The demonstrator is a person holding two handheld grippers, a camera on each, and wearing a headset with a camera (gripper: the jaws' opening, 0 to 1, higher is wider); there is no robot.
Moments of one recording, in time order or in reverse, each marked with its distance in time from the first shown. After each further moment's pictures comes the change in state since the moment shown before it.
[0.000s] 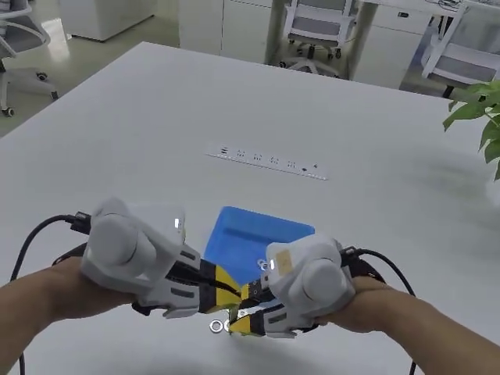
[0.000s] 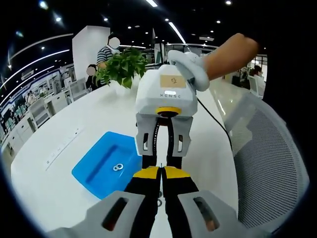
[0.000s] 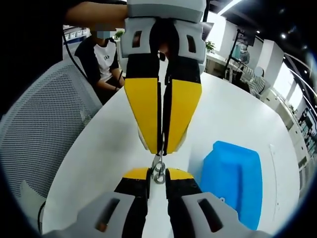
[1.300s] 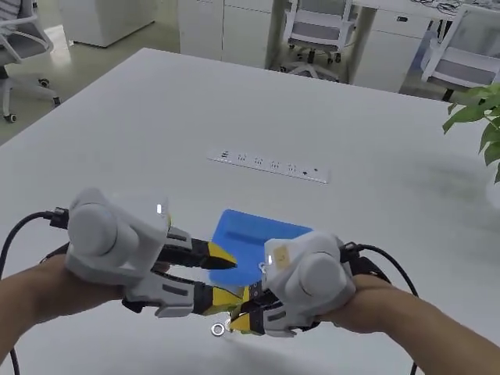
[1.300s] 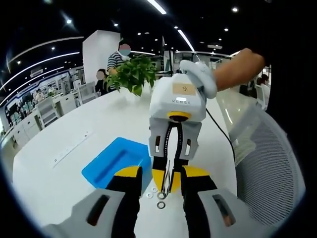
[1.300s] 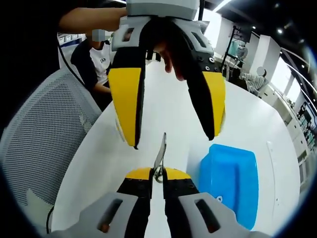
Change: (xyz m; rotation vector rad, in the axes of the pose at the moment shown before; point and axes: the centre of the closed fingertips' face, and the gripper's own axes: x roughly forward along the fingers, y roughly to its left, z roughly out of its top) left arm -0.020 0.009 0.014 -0.049 -0.065 0.070; right arm -0.013 -0.001 0.014 0.046 0.006 -0.022
